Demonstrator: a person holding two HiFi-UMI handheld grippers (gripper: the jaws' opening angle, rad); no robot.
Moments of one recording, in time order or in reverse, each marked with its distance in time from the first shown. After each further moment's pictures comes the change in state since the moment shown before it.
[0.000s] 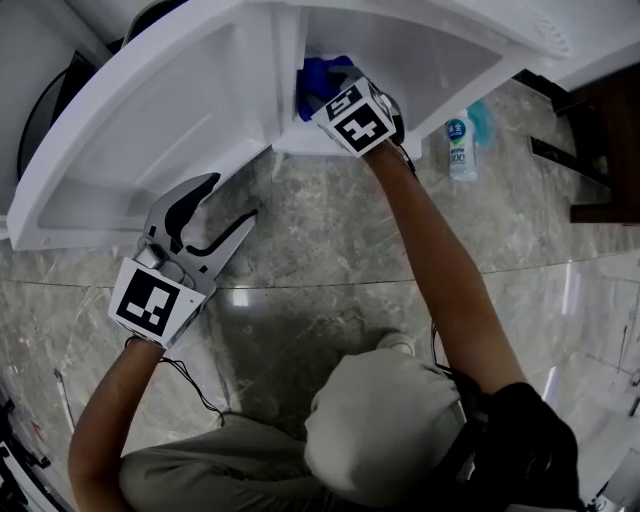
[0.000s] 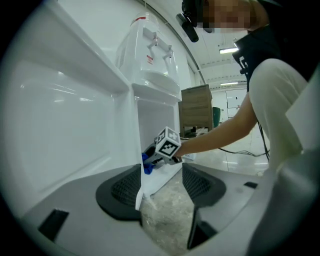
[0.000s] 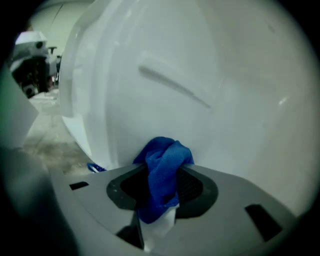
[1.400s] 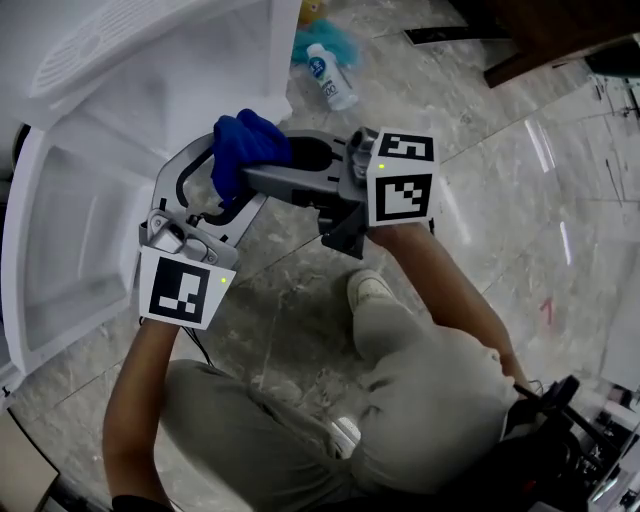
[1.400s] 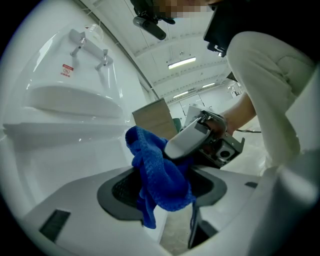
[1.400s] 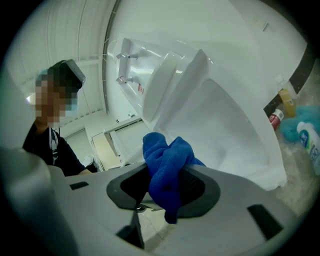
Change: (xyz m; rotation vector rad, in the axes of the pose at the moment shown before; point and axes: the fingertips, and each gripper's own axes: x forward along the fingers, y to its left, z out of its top) left arm 0.115 -0.137 0.123 0.493 -0.259 -0.400; right arm -0.301 0.050 0.040 0.958 -0.618 0.370
